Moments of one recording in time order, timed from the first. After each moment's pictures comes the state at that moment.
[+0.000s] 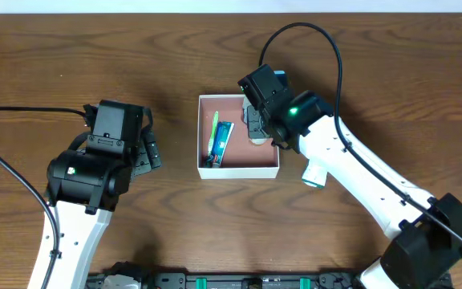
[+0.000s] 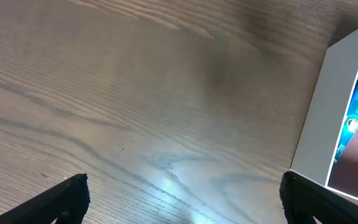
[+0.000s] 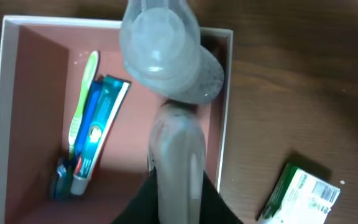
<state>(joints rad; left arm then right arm) -0.22 1.13 1.22 -1.23 -0.34 -0.44 0.65 1.73 1.48 -0.89 0.21 0.56</state>
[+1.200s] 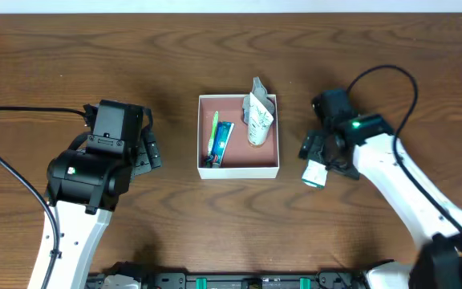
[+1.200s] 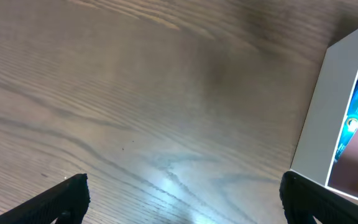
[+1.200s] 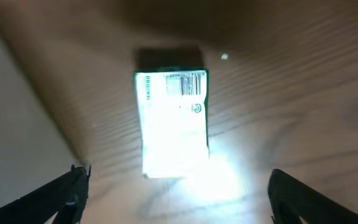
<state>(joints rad) -0.22 1.13 1.22 -1.23 -0.34 -0.44 0.34 1.54 1.07 -0.96 0.10 0.78</state>
